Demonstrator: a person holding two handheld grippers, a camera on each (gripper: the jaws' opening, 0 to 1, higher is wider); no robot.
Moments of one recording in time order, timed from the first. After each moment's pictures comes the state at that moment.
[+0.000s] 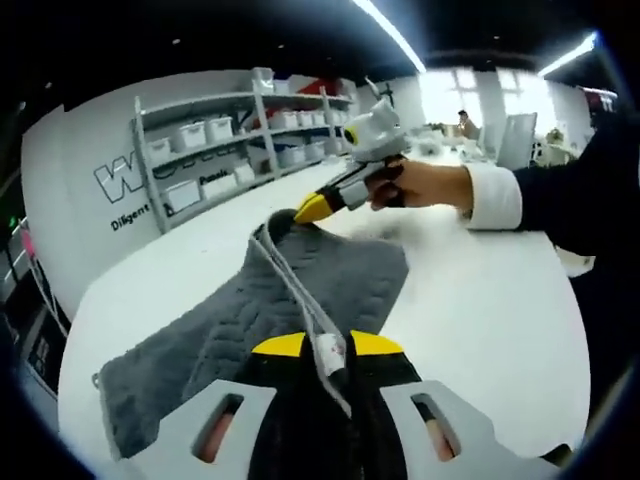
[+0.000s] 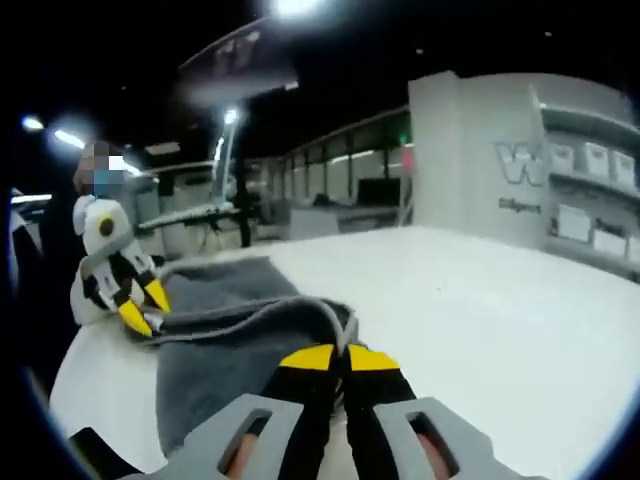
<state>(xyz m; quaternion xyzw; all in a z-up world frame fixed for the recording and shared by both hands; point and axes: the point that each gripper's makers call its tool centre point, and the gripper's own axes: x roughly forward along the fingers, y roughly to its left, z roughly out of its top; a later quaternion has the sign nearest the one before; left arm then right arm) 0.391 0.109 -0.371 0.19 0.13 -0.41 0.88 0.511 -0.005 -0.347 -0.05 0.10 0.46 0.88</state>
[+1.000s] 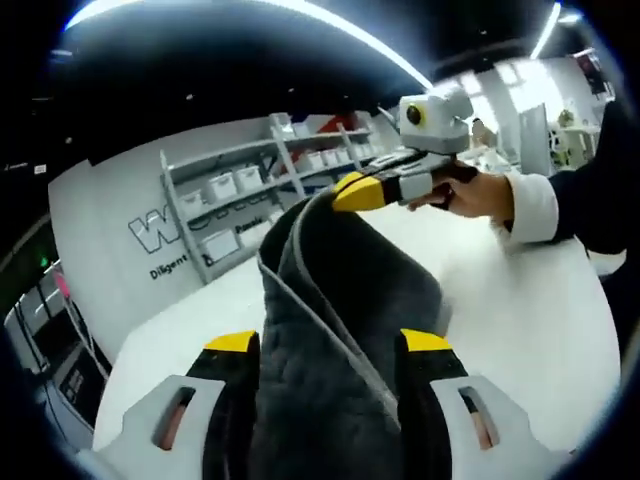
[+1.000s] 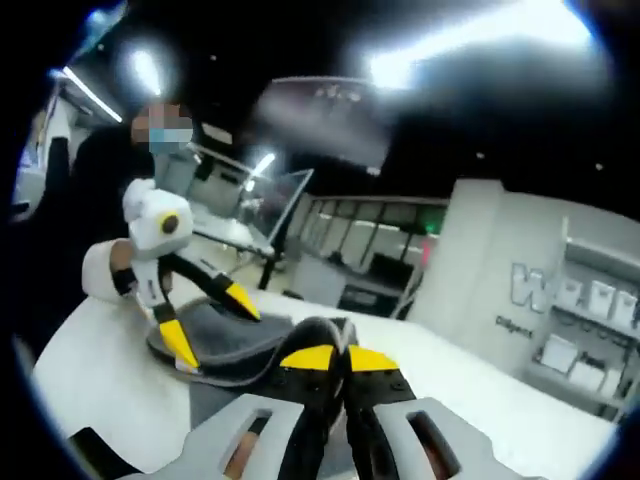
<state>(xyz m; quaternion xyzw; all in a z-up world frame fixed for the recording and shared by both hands) 0.412 0.105 -0.322 0.20 0.02 -0.34 0.92 0.445 0.017 -0.259 -0.17 -0.10 0.48 0.86</state>
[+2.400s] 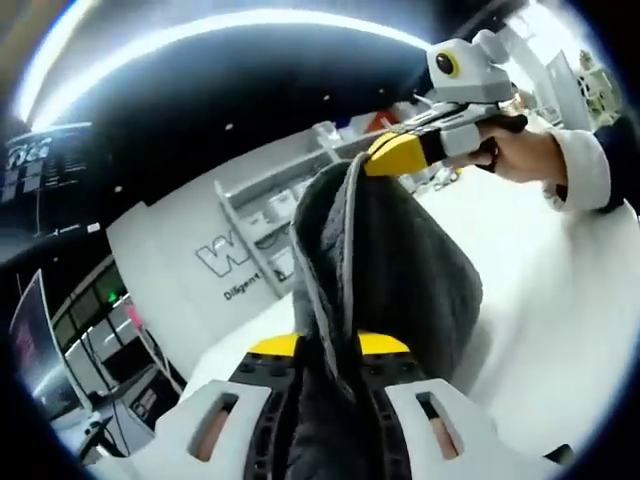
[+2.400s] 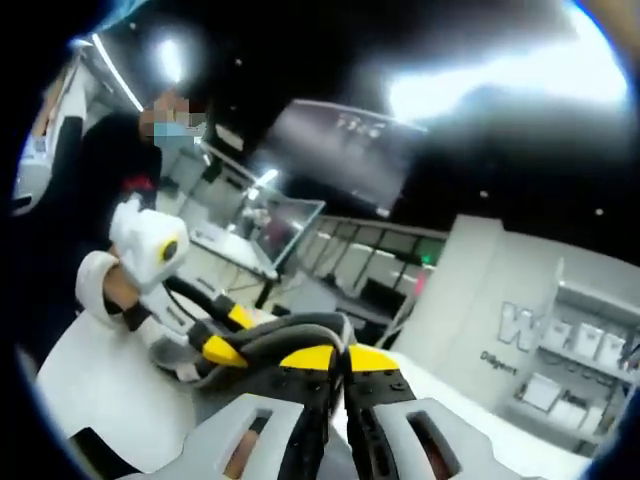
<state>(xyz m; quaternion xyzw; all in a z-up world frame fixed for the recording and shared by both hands) 0.407 0.118 -0.300 0.28 -0.05 -0.19 0.94 0.413 0.018 -0.224 -0.20 -0.17 0.47 0.85</state>
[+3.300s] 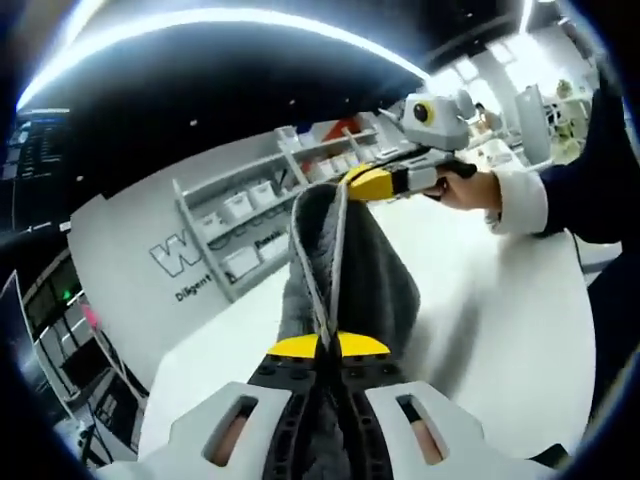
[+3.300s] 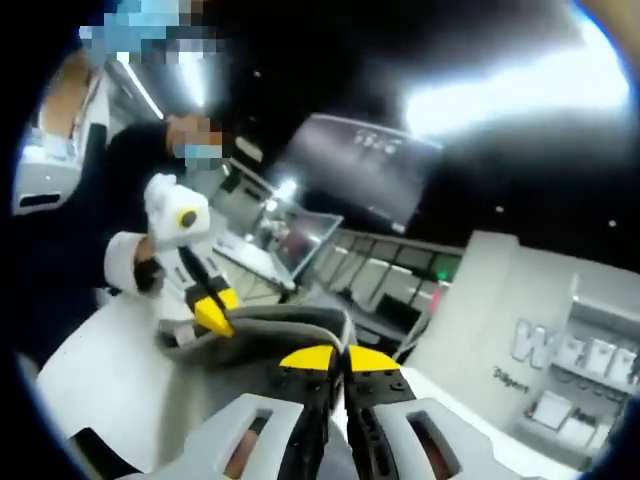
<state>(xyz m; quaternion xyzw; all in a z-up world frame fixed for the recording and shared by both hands) 0.356 0.118 -0.288 0.27 -0.02 -0.32 0.91 0.385 0.008 -0.222 -0.20 -0.20 0.52 0.81</state>
